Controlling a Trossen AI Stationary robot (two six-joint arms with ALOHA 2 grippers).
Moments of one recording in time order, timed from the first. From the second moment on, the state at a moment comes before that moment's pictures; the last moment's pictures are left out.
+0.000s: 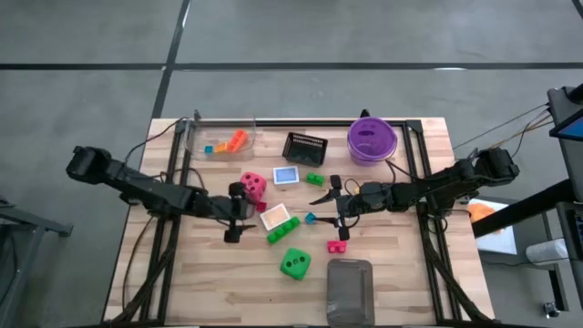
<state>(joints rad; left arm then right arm) -0.23 1.21 0.42 0.02 -0.24 0.01 0.15 1.40 0.57 0.63 0.06 -0.13</state>
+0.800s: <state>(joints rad) -0.08 1.62 0.77 -0.36 -0.28 0.24 0.15 1.40 0.57 0.62 0.06 -0.13</state>
